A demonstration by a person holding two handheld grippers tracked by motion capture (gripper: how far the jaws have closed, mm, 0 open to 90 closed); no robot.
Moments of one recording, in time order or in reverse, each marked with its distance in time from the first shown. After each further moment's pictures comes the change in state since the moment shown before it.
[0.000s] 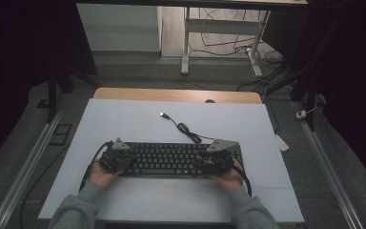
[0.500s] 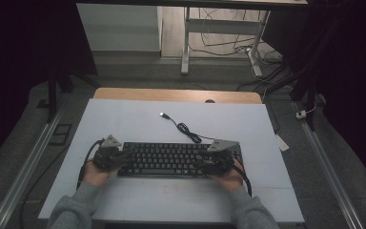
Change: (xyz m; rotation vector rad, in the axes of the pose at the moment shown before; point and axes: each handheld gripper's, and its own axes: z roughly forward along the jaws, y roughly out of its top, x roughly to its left) left arm 0.009 -0.002 -0.027 -0.126 -0.037 -0.076; right arm 0.000 0.000 -0.001 -0.003 -0.001 0.000
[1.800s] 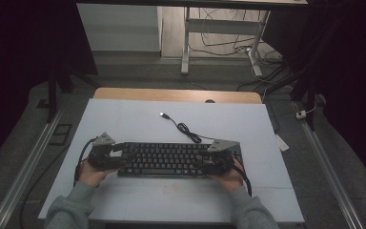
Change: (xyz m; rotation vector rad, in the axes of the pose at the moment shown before) left arm 0.002 0.005 -0.011 -0.061 -0.026 -0.013; right arm 0.001 0.001 -0.001 -0.009 0.001 -0.001
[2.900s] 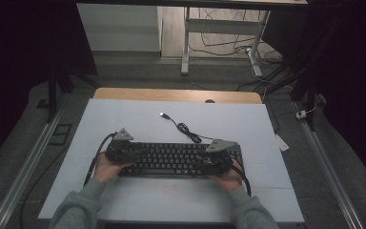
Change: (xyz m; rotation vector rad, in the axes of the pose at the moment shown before) left arm -0.015 0.023 0.042 0.070 -0.037 0.065; right arm 0.001 -0.001 0.005 0.016 -0.002 -0.005
